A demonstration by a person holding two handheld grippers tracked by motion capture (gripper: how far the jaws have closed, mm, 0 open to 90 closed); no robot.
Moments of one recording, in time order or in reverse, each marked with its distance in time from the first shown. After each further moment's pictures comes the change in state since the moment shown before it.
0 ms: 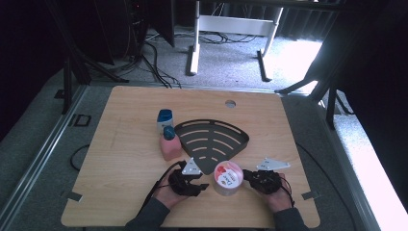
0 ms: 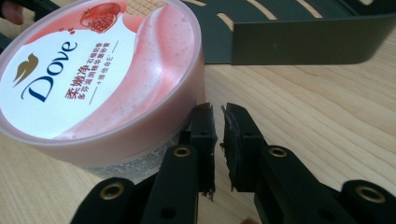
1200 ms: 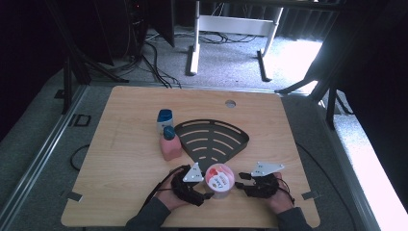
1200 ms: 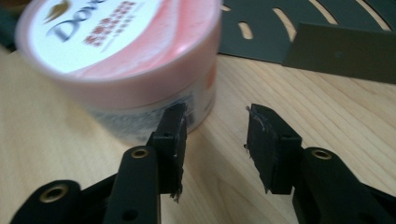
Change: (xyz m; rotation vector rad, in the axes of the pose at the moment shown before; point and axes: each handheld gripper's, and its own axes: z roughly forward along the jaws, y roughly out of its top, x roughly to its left) left arm -0.013 0.002 -0.001 -0.056 -0.055 0.124; right arm 0.009 0.002 0.000 0.045 0.136 -0.194
